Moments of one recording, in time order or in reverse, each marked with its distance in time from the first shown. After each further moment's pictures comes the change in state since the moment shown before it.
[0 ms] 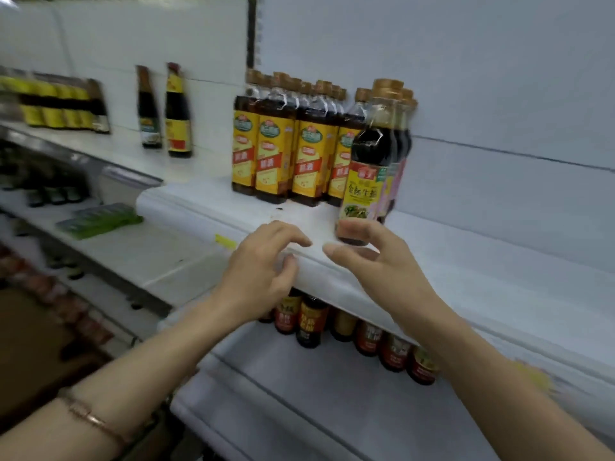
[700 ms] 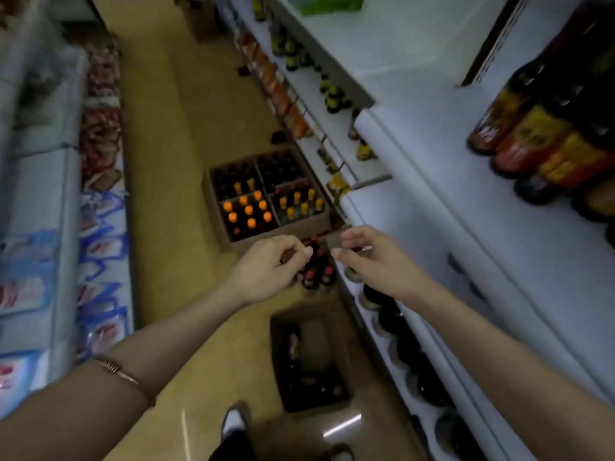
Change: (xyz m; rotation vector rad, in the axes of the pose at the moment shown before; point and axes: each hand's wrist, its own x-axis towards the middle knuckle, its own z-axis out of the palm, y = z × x) left_hand -0.366 -0.007 -0.037 0.090 -0.251 -1.137; right_hand -0.142 0.176 0.245 -0.085 -0.943 0.296
